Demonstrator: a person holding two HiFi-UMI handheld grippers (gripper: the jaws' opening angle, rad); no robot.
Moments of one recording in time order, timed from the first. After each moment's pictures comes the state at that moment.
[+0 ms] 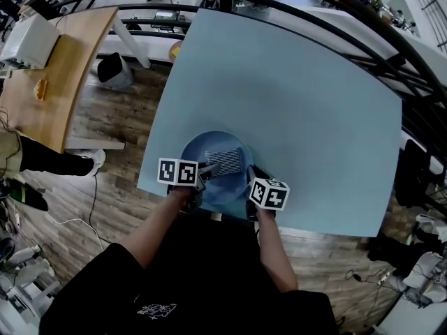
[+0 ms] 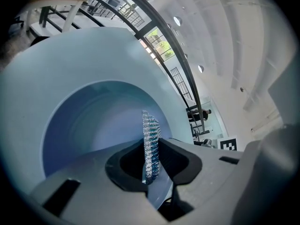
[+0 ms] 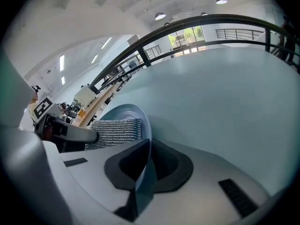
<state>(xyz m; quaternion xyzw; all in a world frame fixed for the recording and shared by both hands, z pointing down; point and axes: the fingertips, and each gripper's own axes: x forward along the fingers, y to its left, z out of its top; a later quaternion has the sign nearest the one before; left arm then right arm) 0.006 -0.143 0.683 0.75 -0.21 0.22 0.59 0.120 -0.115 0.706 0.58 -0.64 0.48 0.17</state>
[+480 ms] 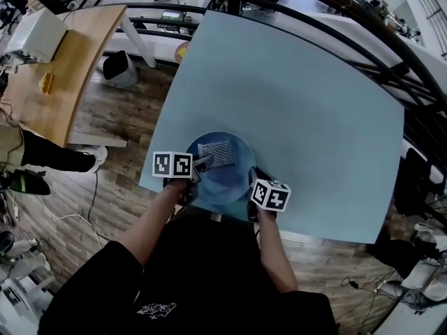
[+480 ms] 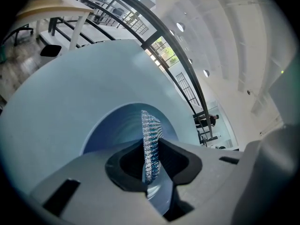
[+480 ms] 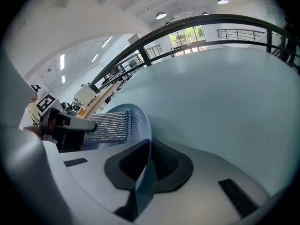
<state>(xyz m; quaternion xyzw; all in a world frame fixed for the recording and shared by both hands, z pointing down) -0.024 -0.176 0.680 0.74 -0.27 0.21 0.58 0.119 -0.117 0.706 0.57 -0.64 0.48 0.18</state>
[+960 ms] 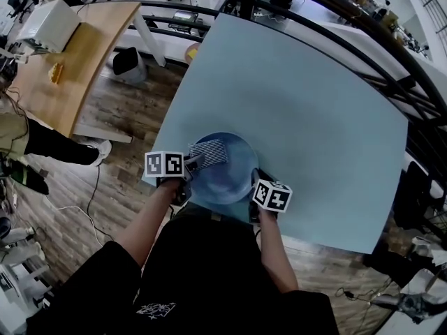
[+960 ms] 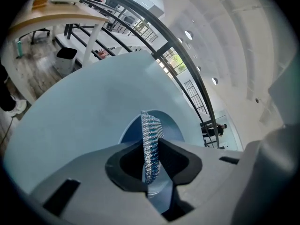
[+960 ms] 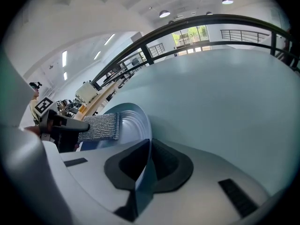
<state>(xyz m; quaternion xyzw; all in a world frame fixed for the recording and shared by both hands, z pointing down) -0.070 -0.177 0.677 0.71 -0.33 0.19 0.59 0.119 -0.119 0.706 0.56 -0.65 0.47 0.19</state>
